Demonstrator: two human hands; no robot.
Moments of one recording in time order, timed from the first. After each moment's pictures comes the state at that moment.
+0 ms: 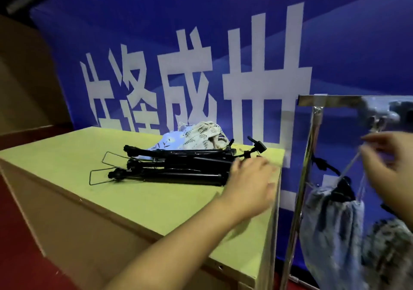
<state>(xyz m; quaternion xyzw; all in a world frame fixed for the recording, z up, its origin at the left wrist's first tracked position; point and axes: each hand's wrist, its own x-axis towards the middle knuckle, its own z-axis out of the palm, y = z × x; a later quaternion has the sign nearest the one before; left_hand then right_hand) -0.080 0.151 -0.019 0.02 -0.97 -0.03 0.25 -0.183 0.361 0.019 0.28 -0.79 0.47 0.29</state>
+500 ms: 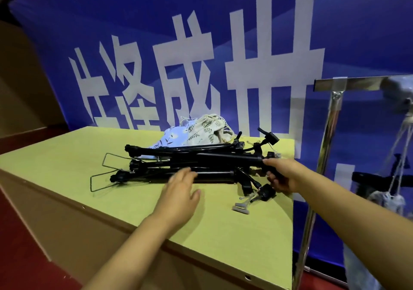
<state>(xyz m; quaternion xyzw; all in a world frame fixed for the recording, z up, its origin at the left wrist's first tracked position) -0.014 -0.012 -0.069 0.21 -0.94 -0.09 0.24 -0.210 0.182 -0.034 0.06 -0.73 0.61 -0.31</state>
